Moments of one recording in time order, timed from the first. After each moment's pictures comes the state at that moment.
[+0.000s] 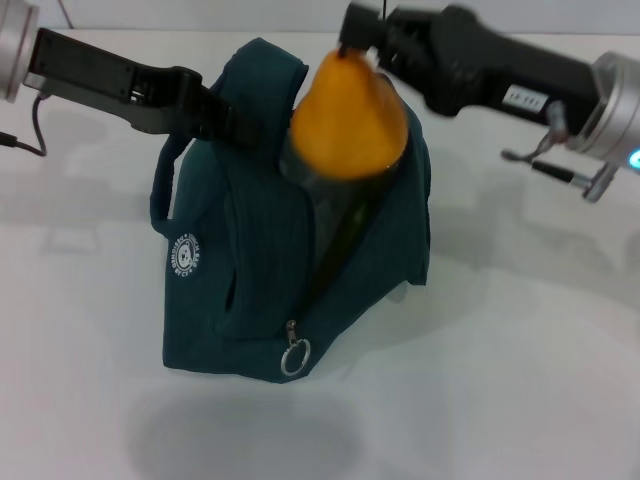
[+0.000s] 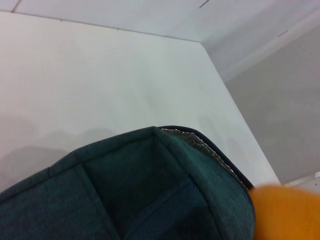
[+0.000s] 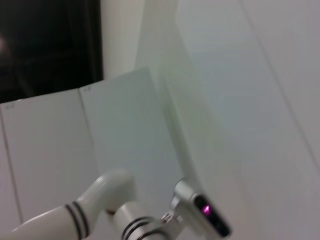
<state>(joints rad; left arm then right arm) -0.74 -1.92 0.77 0.98 2.13 1.86 -2.59 0.67 2.03 -1.50 -0.58 -0.86 -1.45 1.32</state>
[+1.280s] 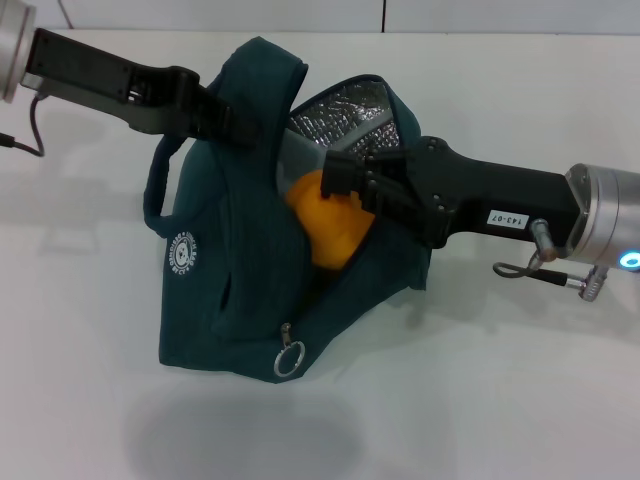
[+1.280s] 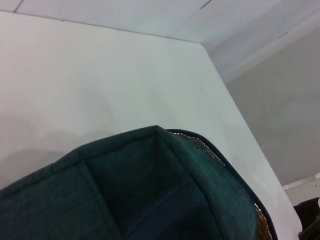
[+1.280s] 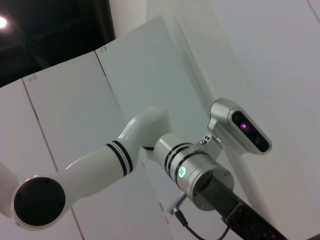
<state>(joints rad) -0.74 -1.92 0.77 0.98 2.13 1.86 -2.59 0.59 2.03 -1.68 -0.57 -0.86 -1.48 1.35</state>
